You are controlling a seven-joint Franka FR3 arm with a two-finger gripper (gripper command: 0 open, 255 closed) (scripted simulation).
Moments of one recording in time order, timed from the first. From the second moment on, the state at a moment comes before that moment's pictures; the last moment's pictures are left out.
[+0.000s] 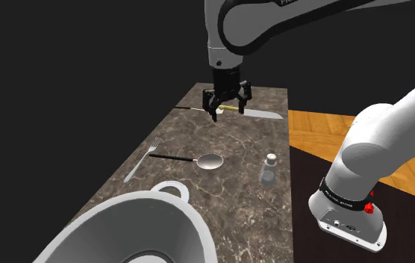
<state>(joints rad) -0.02 -0.54 0.32 -2.42 0.17 1.85 0.69</state>
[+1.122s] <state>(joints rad) -0.07 0.16 0.56 -1.98 -0.14 2.11 1.49</state>
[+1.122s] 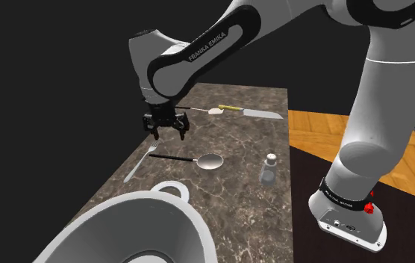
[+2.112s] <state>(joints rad) 0.09 0.59 0.44 -1.57 -0.36 2.10 1.82</state>
